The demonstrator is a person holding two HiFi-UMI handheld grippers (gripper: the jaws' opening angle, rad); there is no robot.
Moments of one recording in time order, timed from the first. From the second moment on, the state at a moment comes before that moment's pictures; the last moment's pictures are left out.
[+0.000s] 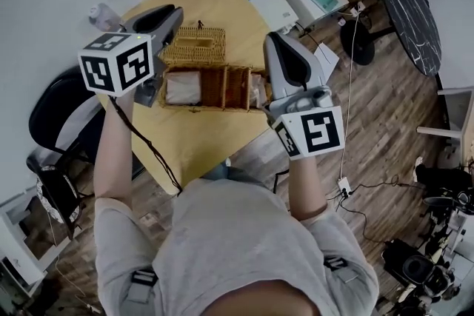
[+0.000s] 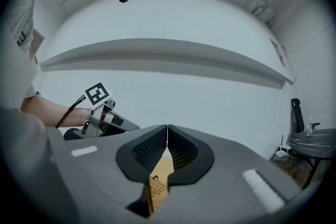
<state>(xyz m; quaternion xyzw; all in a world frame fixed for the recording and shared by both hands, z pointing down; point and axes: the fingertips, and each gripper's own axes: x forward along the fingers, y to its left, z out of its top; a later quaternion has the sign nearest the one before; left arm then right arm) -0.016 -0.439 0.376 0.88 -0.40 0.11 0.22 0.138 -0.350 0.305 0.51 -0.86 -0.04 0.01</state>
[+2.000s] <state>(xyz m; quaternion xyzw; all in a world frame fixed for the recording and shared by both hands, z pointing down) 0.029 -0.511 0.653 0.74 -0.30 0.52 0.30 0.175 -0.385 0.379 0.55 -0.83 0.02 0.07</state>
